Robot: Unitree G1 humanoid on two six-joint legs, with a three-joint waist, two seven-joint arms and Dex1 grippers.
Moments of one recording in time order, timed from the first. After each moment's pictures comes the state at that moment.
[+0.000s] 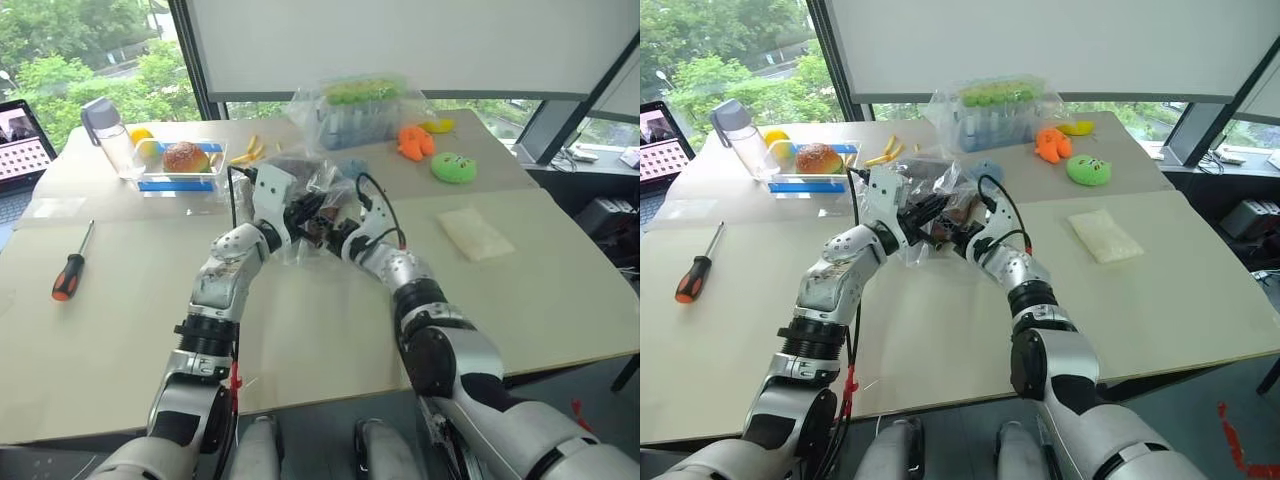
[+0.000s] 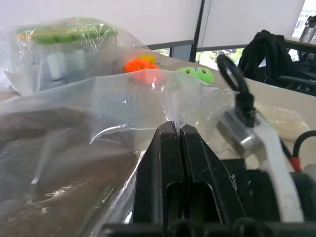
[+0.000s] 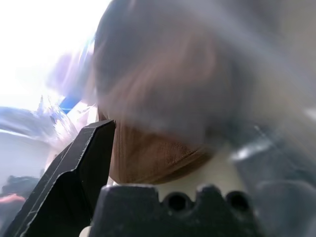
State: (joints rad) left arm -0.72 0.18 0.00 0.18 -0.24 0.35 -0.53; right arm -1.12 0.06 -0.40 1.13 0.50 0.37 0.31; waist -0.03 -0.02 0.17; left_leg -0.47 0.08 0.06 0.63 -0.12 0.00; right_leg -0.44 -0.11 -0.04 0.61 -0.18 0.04
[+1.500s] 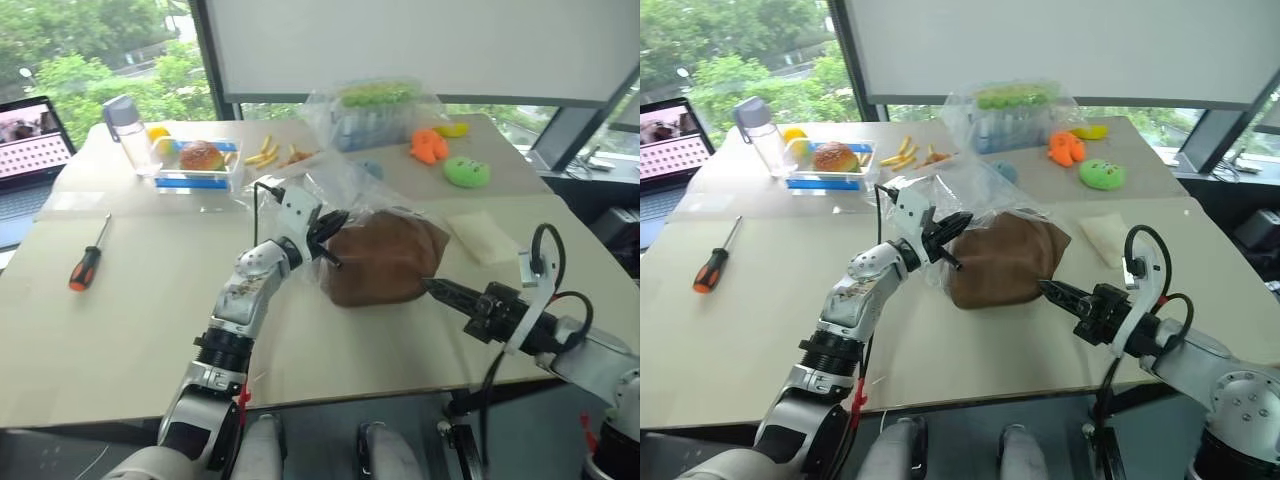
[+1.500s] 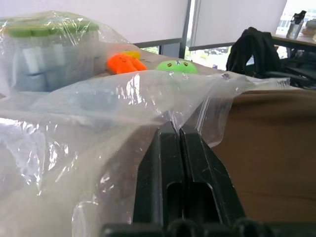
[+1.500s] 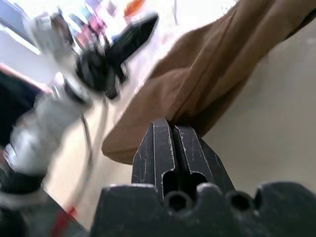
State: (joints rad) left arm -0.67 0.10 -0.09 0.22 -0.21 0.26 -0.53; right arm -0.06 -0.61 -0.58 -0.55 1.32 1.27 0.38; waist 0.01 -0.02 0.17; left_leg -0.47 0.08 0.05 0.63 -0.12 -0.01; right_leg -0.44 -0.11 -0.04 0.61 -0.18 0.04
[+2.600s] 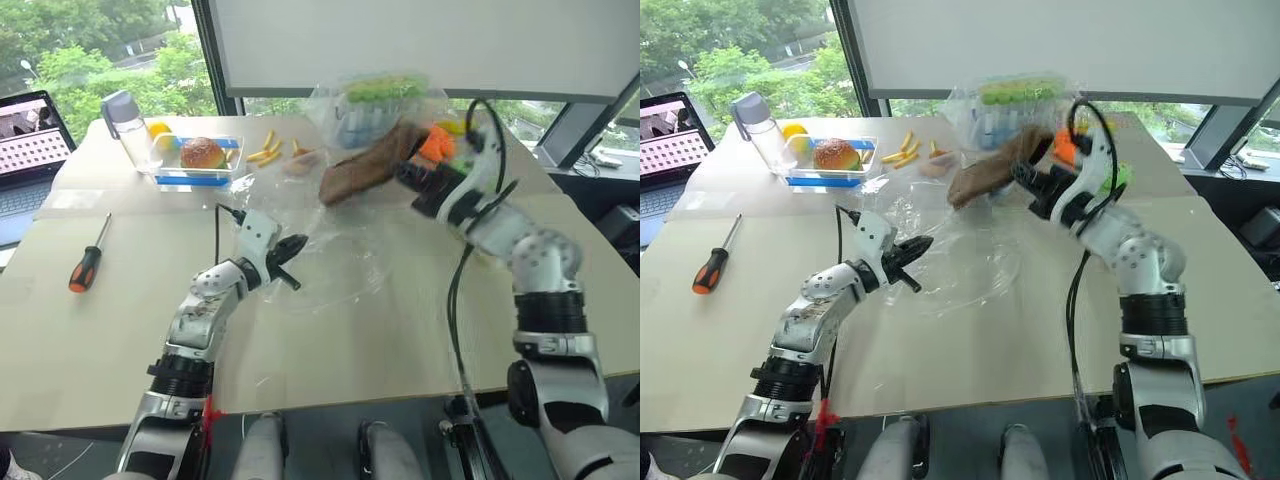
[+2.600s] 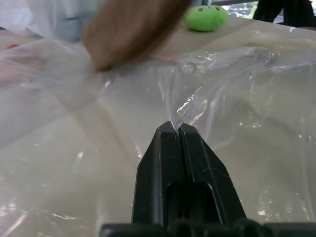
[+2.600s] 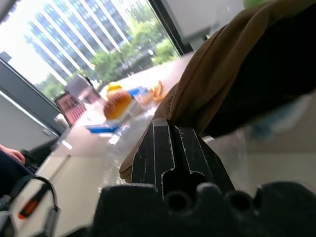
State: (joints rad) left arm -0.48 0.30 -0.02 0.05 -0.20 0.35 -0.57; right arm -0.79 -0.48 -0.10 0.19 0.96 0.74 0.19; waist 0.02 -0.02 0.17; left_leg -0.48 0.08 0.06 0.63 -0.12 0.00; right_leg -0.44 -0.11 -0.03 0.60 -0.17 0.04
